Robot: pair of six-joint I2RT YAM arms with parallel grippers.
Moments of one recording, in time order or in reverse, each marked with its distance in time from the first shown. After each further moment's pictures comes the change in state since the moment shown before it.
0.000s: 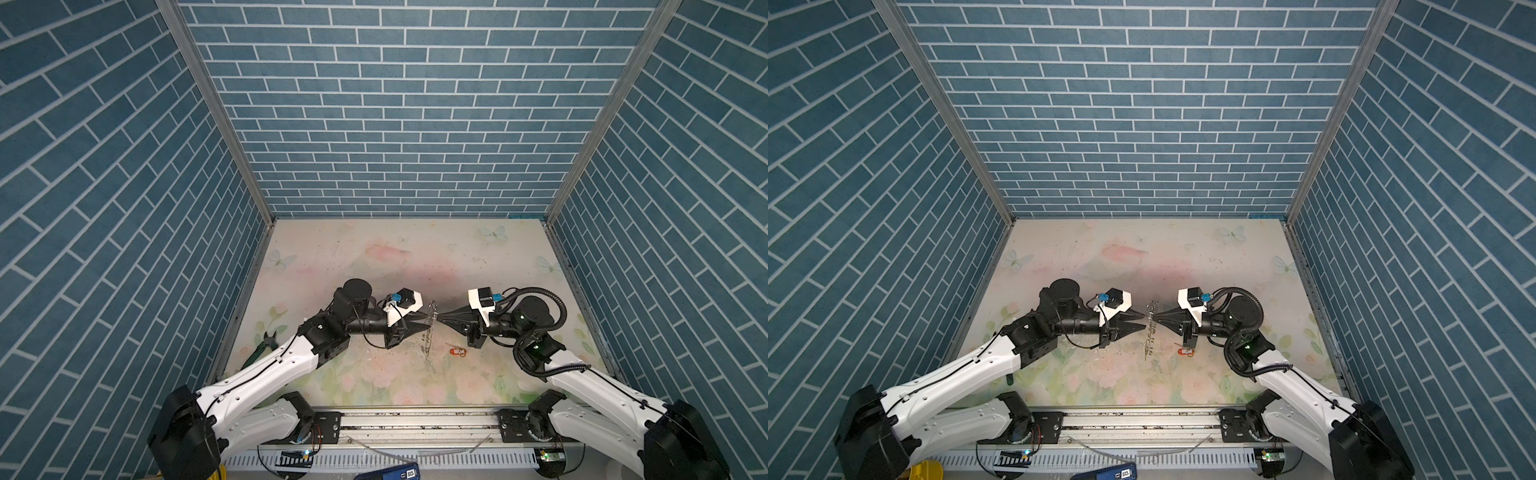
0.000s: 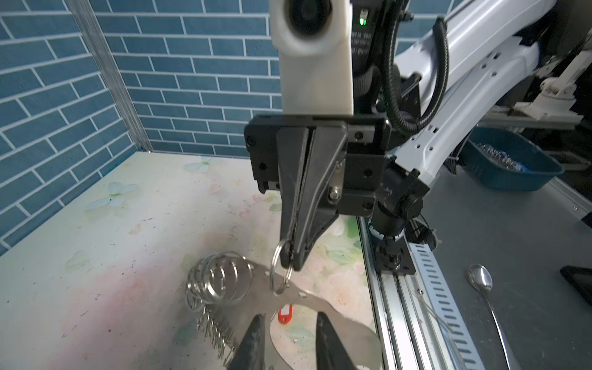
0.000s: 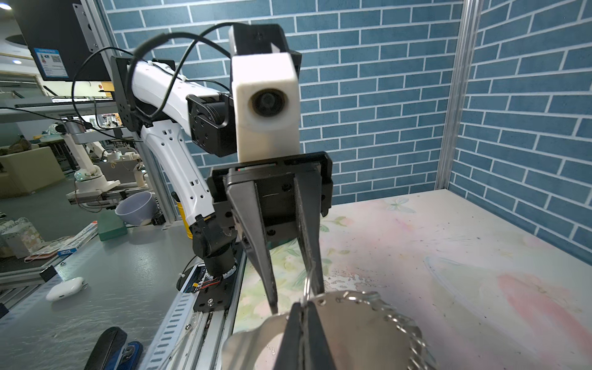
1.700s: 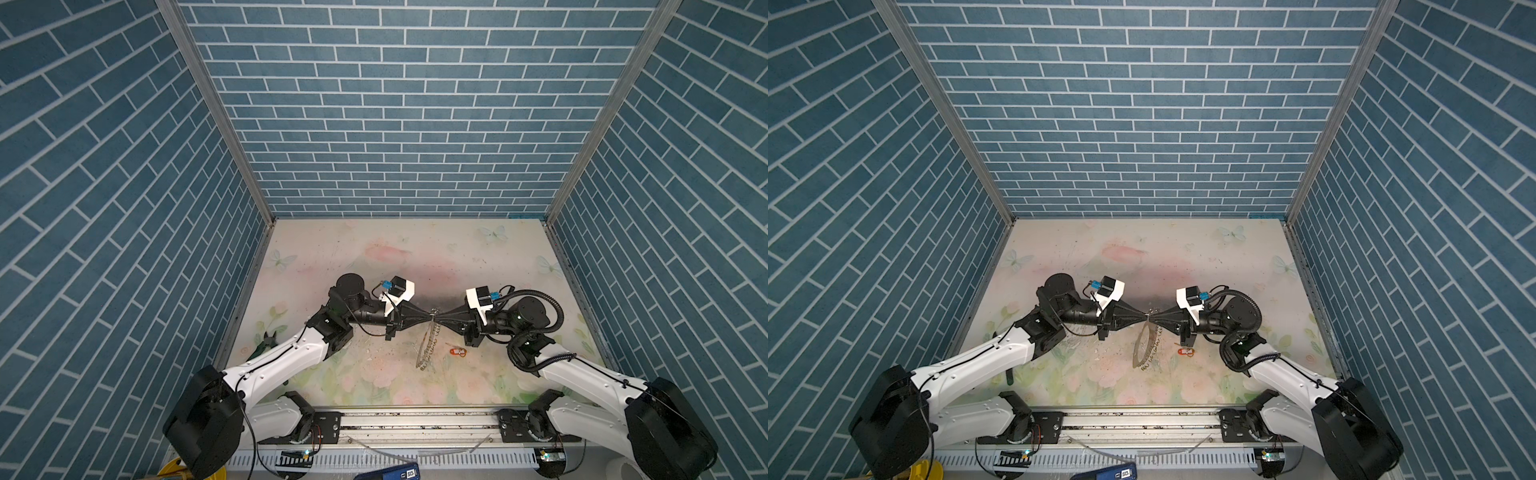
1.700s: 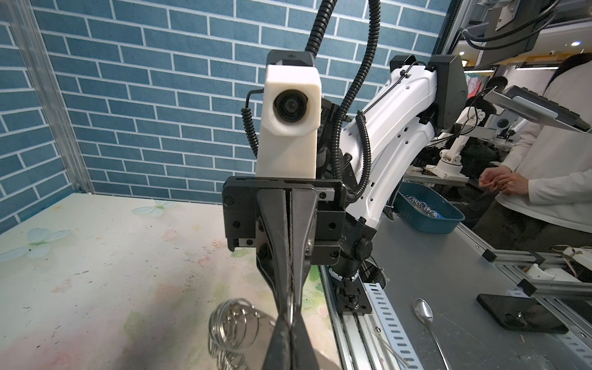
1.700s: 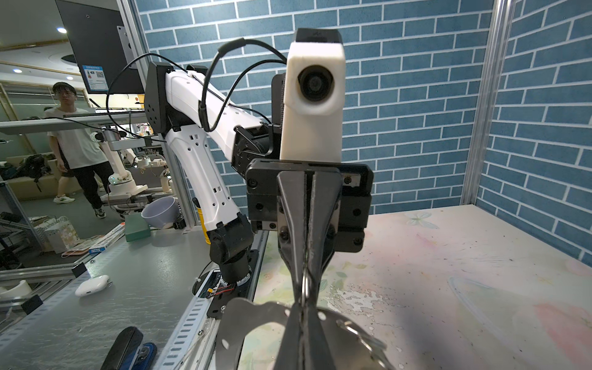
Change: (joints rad) left arm 0.070 0.128 -0.037 0.356 0.280 -0.217; right arm 0.008 0.109 -0.007 0.212 -0.061 0.090
